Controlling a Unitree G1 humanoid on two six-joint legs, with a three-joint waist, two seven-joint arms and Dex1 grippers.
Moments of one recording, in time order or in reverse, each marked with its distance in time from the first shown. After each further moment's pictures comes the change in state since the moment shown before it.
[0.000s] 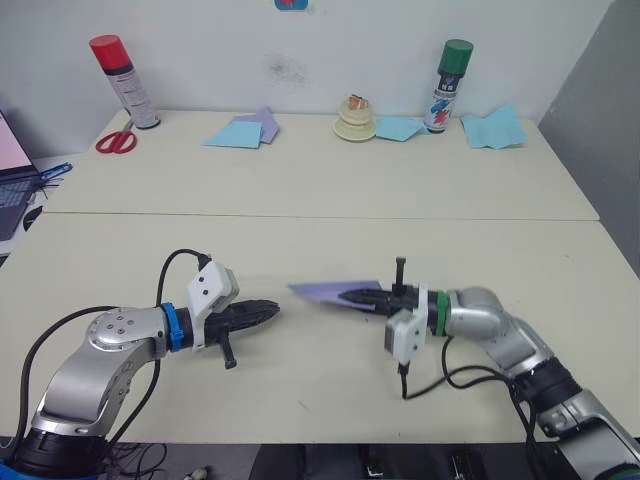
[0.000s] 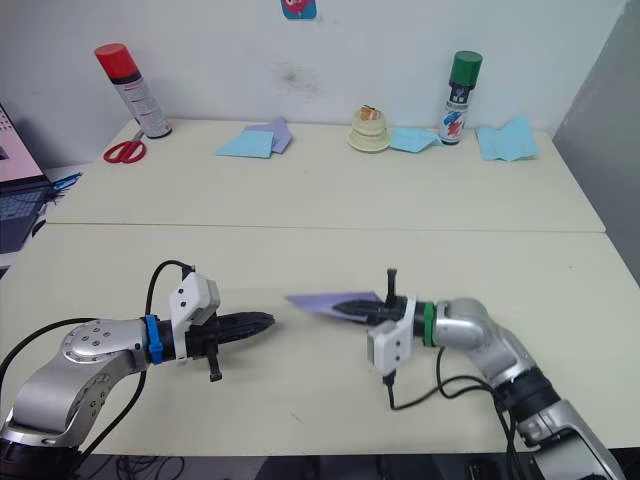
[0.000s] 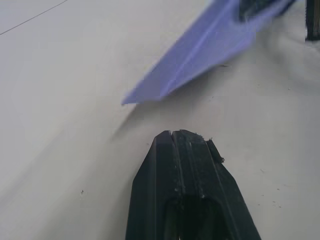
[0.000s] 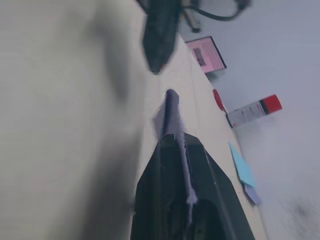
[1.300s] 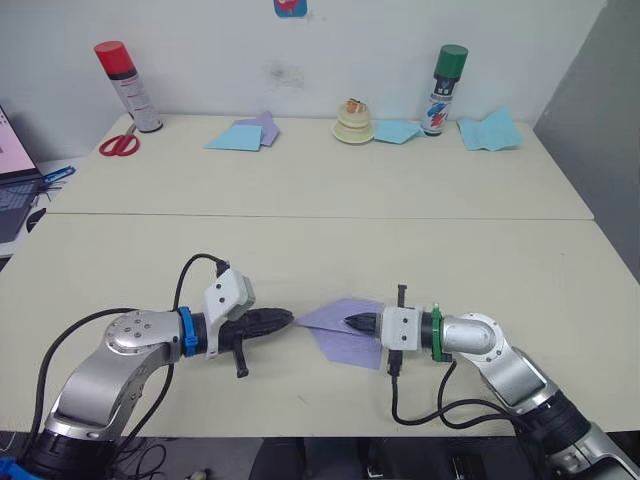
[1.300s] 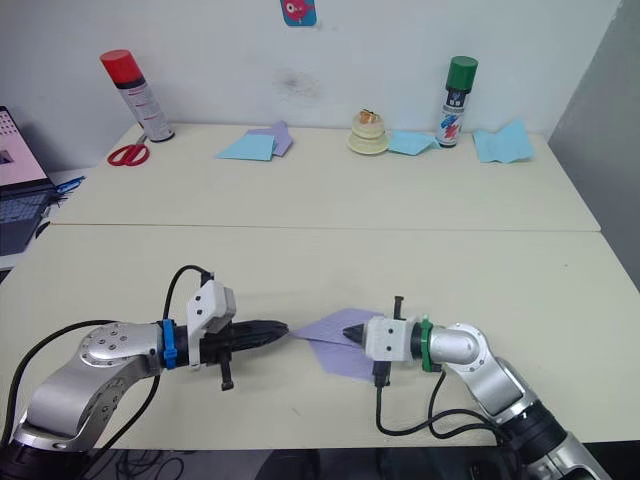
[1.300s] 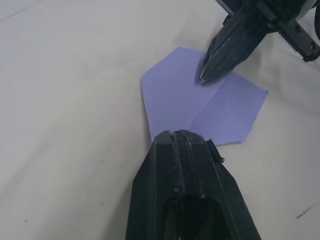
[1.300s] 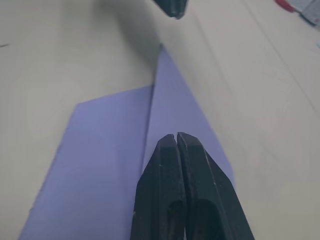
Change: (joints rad) left arm 0.000 -0.028 -0.086 -0.033 0.007 -0.003 -0.001; right arm 0.123 -0.013 0.045 -0.294 0.262 0.728 0.218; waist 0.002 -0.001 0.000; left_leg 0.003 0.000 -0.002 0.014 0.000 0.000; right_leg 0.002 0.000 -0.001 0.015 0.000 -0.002
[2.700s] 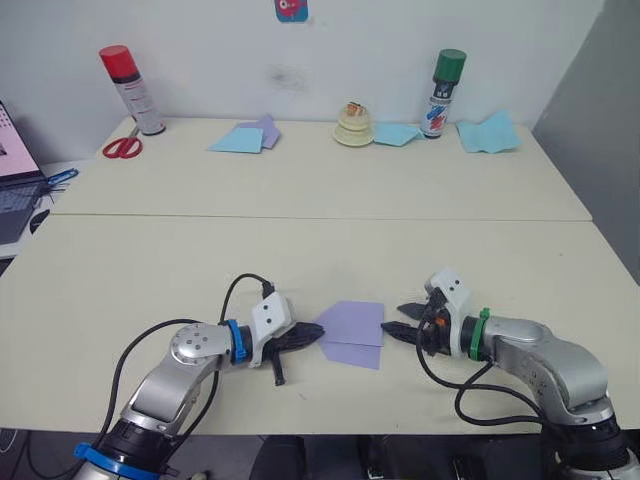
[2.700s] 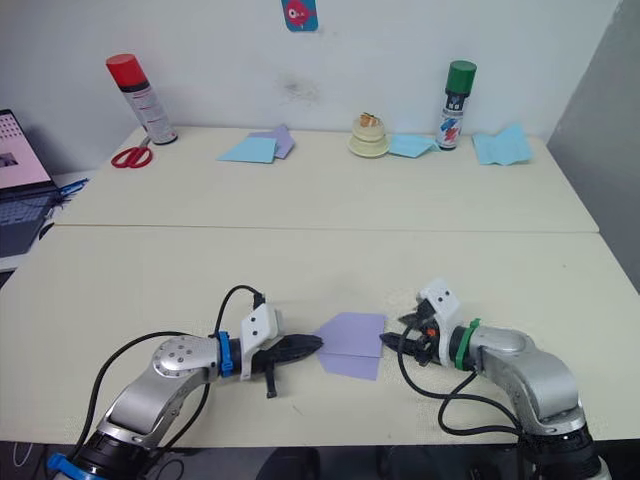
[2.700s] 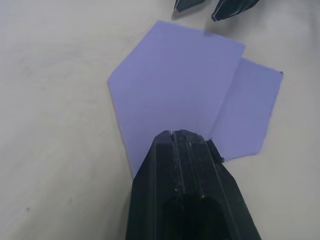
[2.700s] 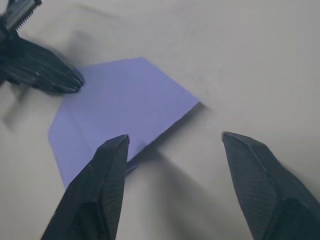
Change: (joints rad) left arm -0.060 -0.154 -0.218 0.239 0.210 -0.279 0.024; right arm 0.067 0.100 -0.440 -0.300 0.561 1.237 -0.166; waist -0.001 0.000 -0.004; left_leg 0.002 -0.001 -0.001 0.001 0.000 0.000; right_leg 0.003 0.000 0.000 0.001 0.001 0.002
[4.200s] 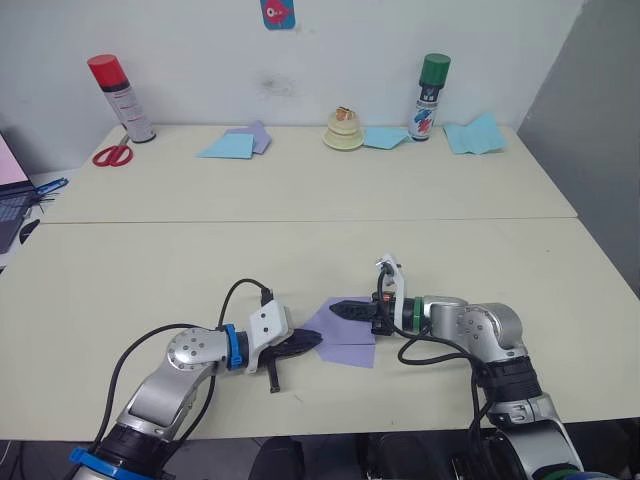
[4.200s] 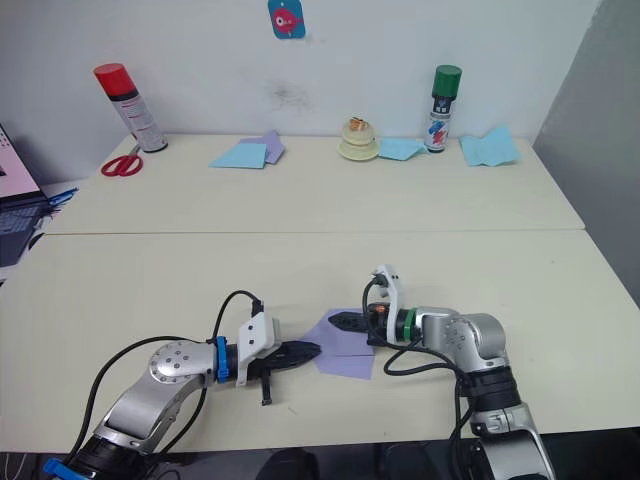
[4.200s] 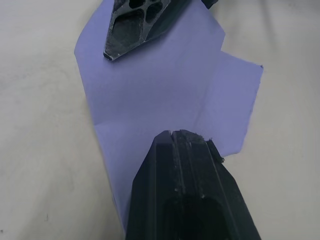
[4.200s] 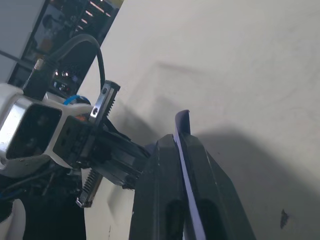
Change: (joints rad) left arm 0.027 0.026 0.006 0.035 0.010 -0.078 -0.033; right arm -0.262 0.223 0.101 0.434 0.150 -0.024 0.029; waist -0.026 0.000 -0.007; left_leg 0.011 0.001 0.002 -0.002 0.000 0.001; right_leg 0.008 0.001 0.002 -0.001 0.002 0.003
